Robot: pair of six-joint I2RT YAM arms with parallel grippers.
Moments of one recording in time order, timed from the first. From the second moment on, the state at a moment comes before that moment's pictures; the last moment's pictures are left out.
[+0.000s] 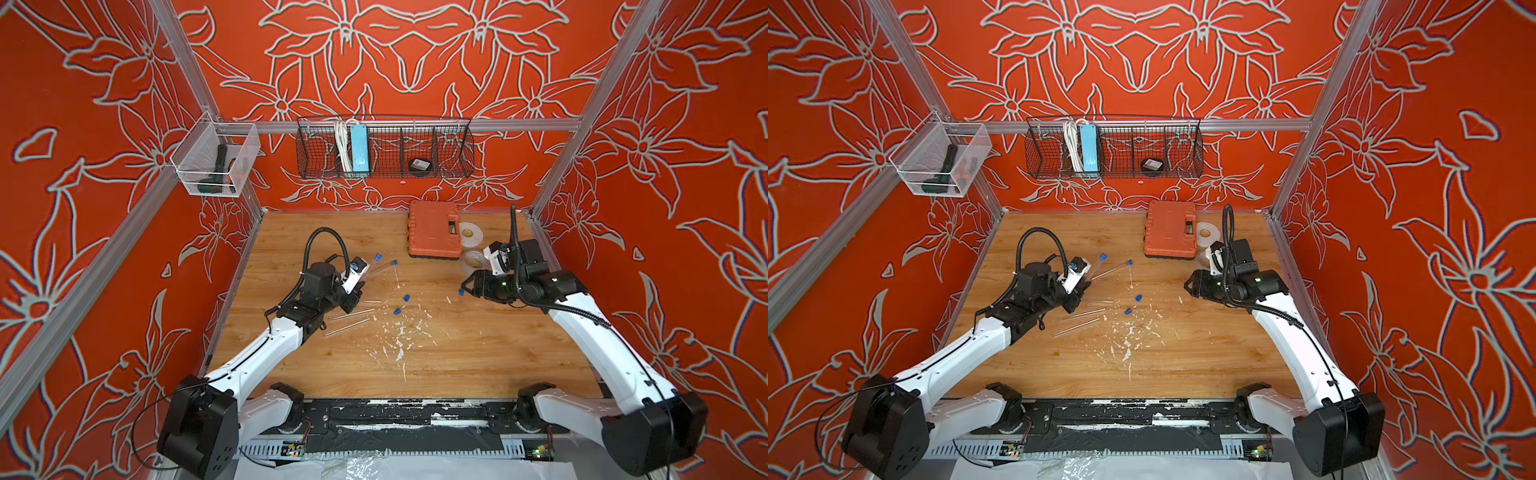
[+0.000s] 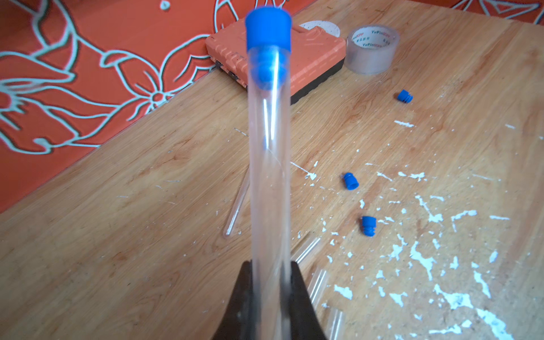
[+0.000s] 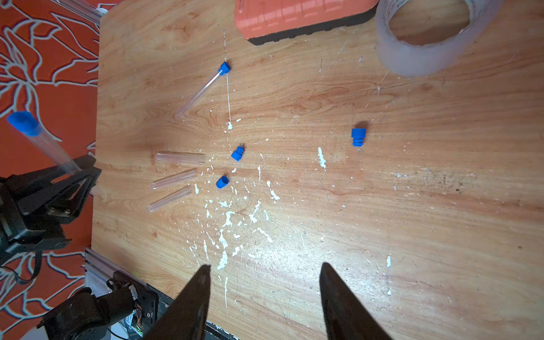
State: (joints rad) left arm -0.30 1.13 0.65 -0.08 0.26 0.36; right arm 0.28 1.14 1.06 -0.87 -0.36 0.42
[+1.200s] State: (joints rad) left arm -0.08 1.90 1.25 -0.40 0.31 0.79; right arm 0.22 1.22 1.05 -0.87 -0.38 0.36
